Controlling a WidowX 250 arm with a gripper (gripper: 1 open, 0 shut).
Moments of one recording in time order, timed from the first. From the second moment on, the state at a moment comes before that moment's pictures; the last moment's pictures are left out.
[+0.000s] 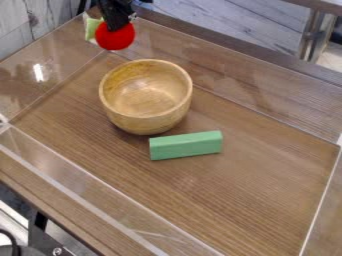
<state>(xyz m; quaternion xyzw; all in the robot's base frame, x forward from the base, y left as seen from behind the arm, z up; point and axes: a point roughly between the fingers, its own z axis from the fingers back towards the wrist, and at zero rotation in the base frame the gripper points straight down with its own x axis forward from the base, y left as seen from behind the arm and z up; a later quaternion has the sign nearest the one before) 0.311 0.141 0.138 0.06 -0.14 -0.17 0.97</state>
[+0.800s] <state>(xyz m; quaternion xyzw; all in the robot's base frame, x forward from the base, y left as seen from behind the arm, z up) 0.309 0.197 0.091 0.06 -0.11 -0.08 0.99</state>
